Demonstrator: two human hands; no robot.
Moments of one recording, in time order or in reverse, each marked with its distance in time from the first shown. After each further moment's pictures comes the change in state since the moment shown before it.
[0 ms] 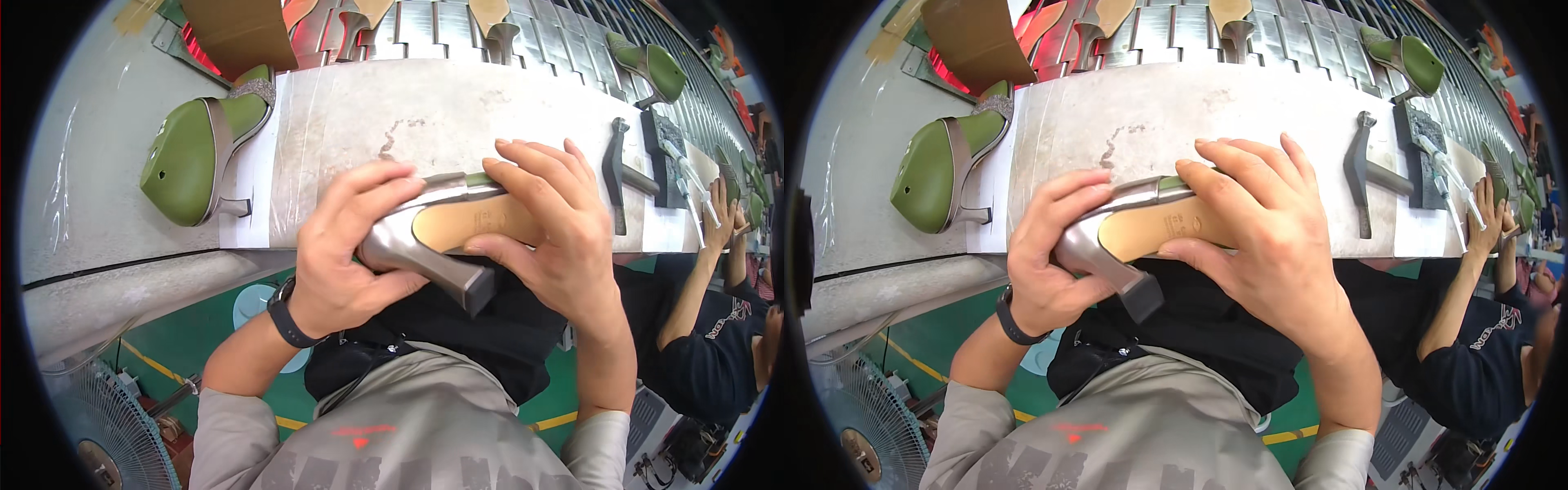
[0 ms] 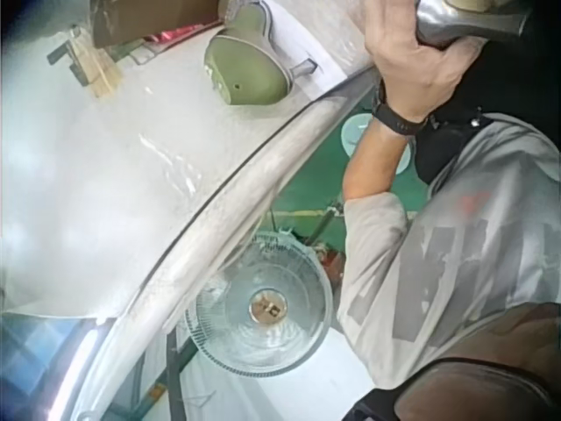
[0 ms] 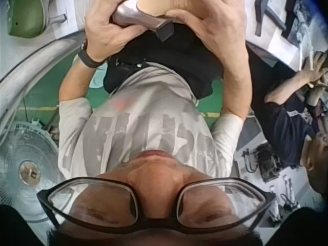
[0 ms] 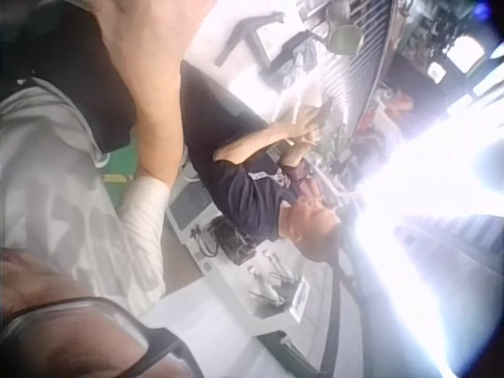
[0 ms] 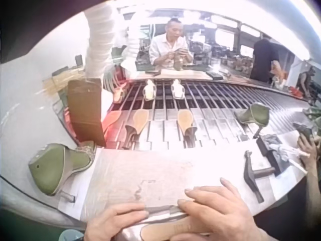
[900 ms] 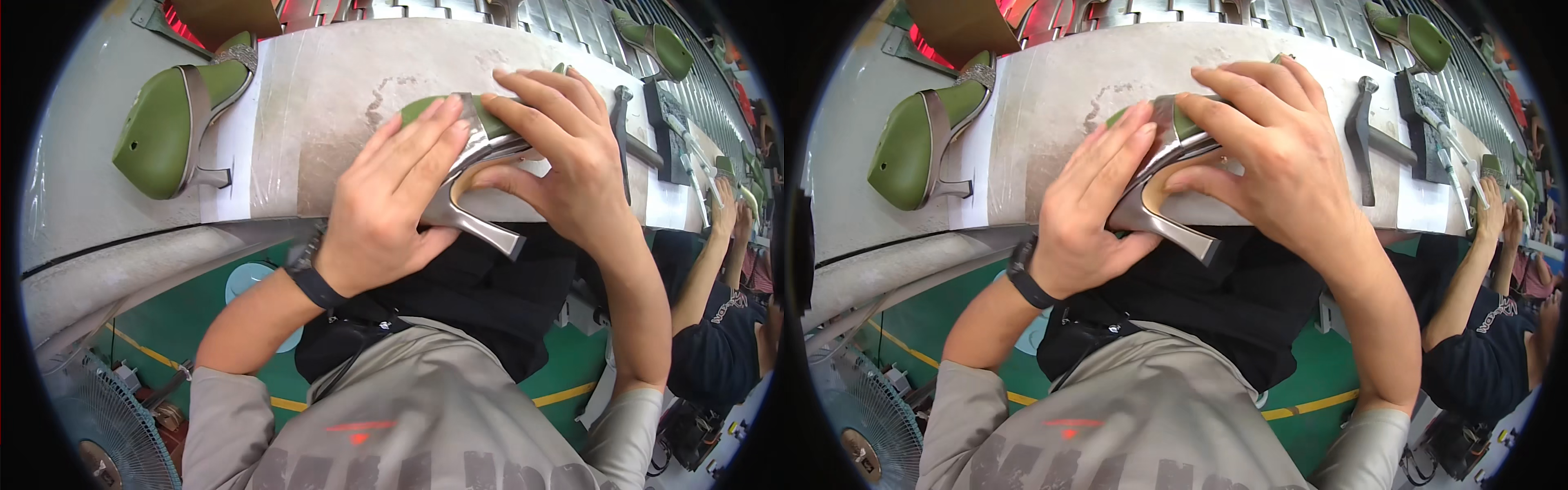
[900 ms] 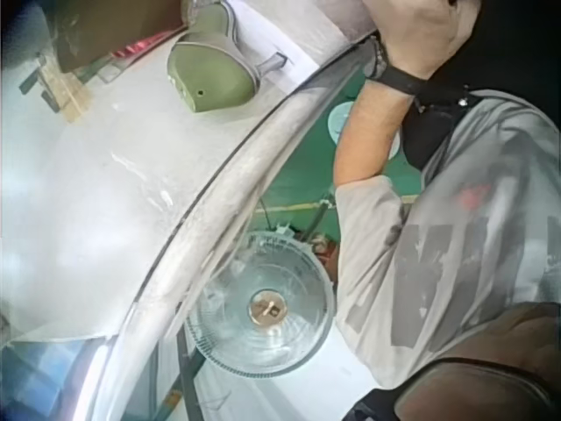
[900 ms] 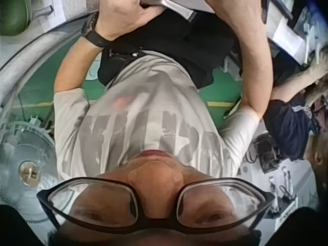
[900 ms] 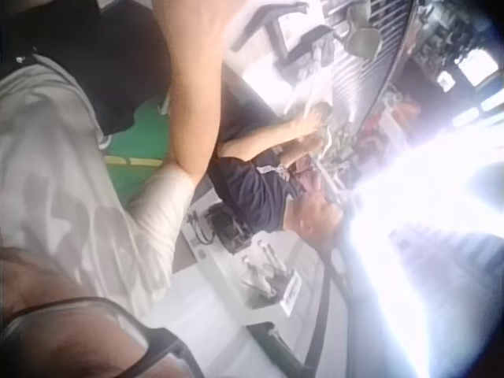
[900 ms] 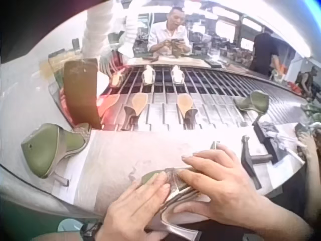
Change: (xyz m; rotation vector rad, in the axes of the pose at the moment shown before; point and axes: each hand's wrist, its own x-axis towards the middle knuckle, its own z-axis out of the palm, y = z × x) left_hand 0.008 -0.009 0.048 0.154 -0.005 0.181; right_hand 0.011 0.036 0.006 -0.106 -0.028 -0.179
